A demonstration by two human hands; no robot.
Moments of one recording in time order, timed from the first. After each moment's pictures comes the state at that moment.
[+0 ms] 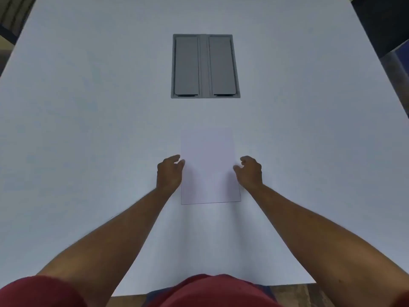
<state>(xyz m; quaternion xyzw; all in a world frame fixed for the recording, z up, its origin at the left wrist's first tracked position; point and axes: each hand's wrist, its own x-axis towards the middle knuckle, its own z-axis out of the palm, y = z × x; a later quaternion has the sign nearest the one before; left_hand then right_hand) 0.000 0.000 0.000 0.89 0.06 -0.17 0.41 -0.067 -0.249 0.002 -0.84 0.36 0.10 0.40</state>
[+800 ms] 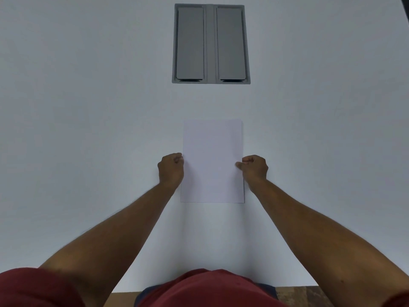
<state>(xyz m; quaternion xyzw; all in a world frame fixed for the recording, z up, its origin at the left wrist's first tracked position) 0.017 -0.009 -0.034 0.83 0.21 -0.22 0.46 -0.045 -0.258 -0.040 -0.72 0.49 0.08 0.49</state>
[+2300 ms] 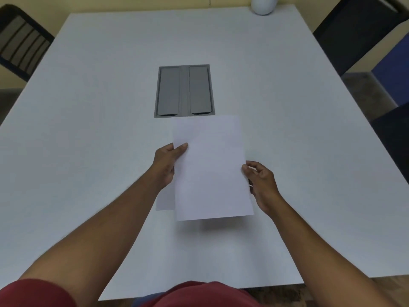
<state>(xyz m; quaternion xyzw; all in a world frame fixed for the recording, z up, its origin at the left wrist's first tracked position) -0.021 -0.100 0.117 0.61 0.14 -0.27 0.73 -0.172 -0.349 0.096 -0.57 0.32 0.00 0.76</state>
